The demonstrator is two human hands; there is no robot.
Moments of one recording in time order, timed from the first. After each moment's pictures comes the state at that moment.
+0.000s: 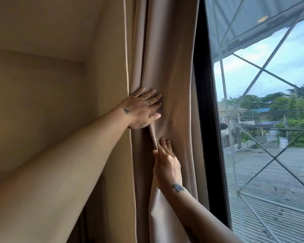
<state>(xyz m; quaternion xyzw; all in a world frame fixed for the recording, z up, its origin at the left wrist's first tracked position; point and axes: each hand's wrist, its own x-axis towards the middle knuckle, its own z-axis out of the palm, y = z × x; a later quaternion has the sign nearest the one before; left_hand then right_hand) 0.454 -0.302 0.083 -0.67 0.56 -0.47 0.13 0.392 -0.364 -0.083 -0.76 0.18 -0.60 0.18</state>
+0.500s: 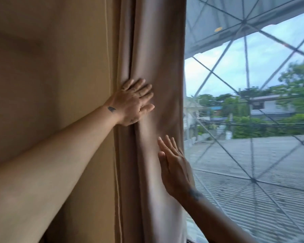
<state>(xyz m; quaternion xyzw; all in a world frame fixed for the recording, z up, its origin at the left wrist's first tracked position) 0.392 -0.275 0.045 -0.60 0.65 -0.46 -0.03 0.266 -0.318 -0.123 -0.77 0.25 -0.59 0.05</state>
